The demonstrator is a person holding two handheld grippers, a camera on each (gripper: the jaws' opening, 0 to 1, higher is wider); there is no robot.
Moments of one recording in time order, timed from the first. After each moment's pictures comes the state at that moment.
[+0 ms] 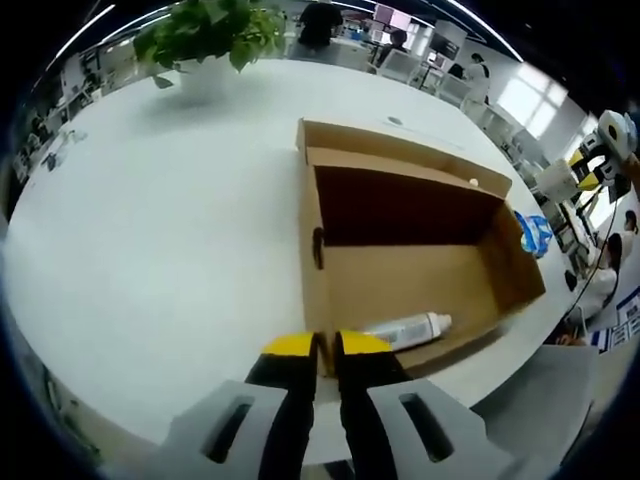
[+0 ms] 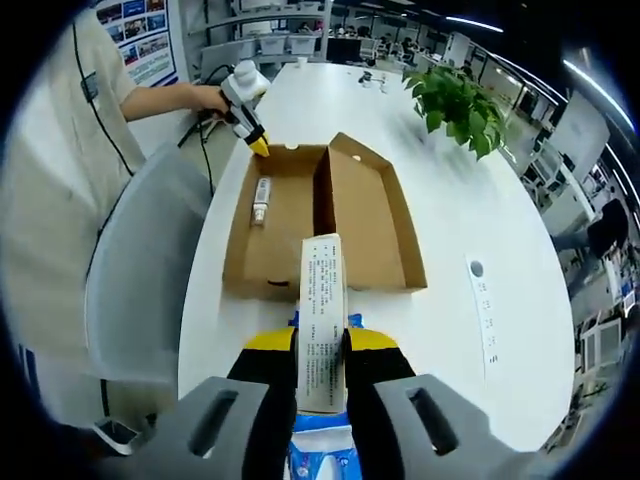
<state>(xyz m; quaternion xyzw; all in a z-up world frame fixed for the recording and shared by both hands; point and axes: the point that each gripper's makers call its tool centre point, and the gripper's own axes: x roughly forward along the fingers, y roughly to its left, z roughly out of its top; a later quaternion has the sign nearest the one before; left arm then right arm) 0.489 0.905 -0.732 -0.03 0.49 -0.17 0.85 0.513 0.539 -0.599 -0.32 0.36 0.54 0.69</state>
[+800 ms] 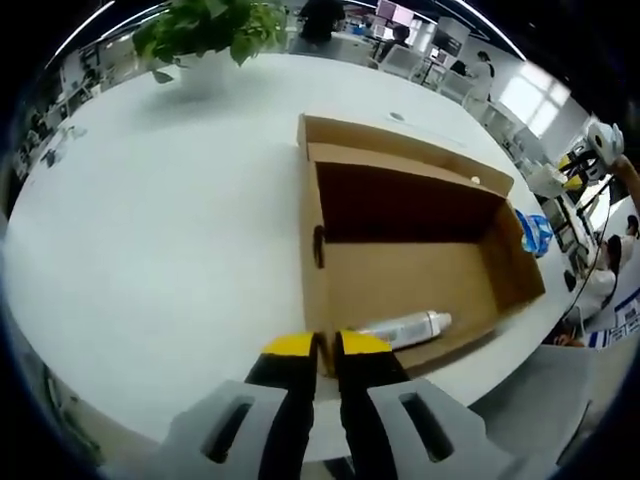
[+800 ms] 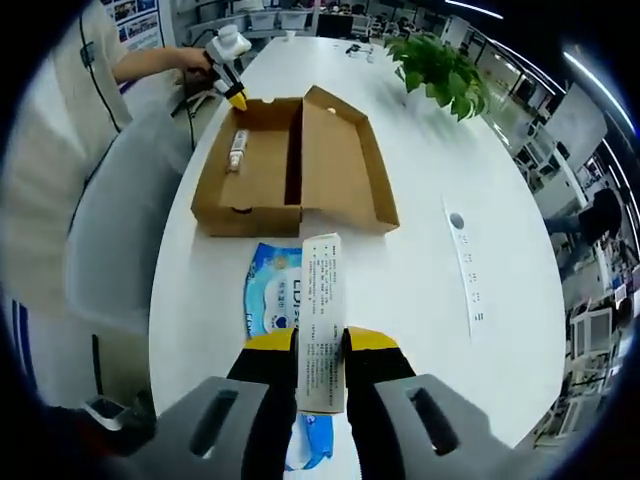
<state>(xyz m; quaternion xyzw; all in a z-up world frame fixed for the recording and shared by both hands) 0.490 0.905 -0.732 -0.03 0.50 -0.17 0.85 0.536 0.464 -0.630 -0.36 0.38 0.50 0.69</state>
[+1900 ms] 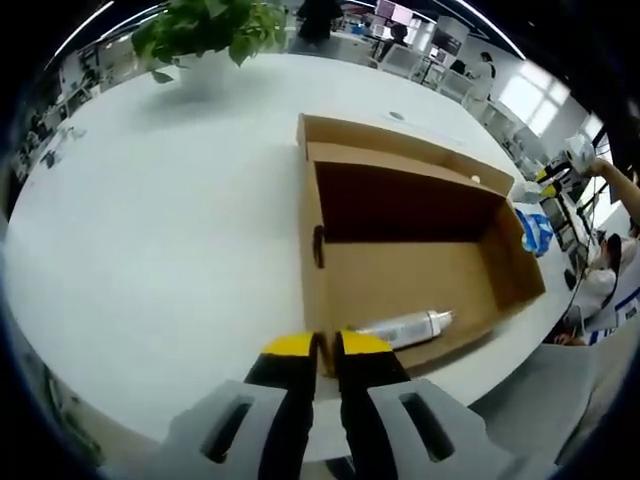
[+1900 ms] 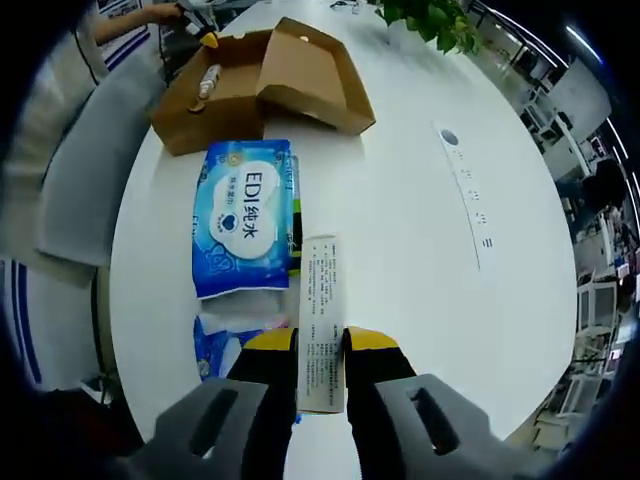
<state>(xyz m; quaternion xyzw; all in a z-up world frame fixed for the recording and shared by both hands) 0.491 0.905 -0.733 -0.03 0.50 -0.17 0.85 0.561 0.365 -0.711 -0.38 0.46 0.47 0.65</state>
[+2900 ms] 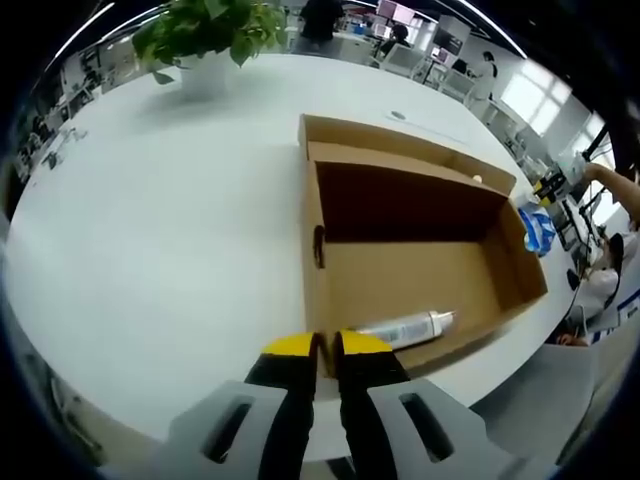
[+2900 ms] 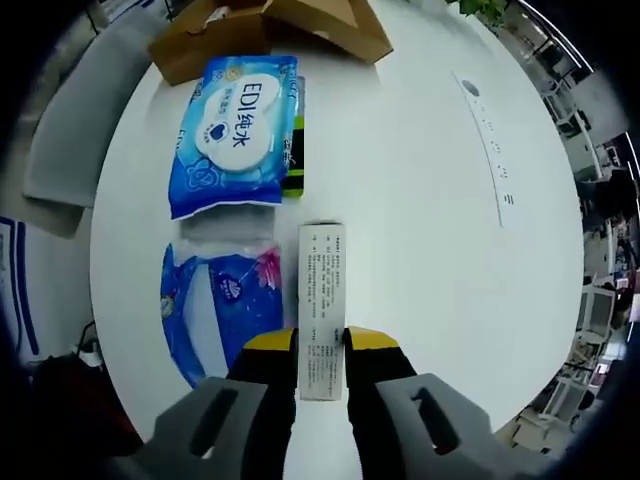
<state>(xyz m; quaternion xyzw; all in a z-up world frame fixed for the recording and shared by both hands) 0.491 0.906 -0.734 -0.03 0.50 -0.17 0.85 0.555 0.321 -0.748 -0.44 0.49 0.46 0.60</state>
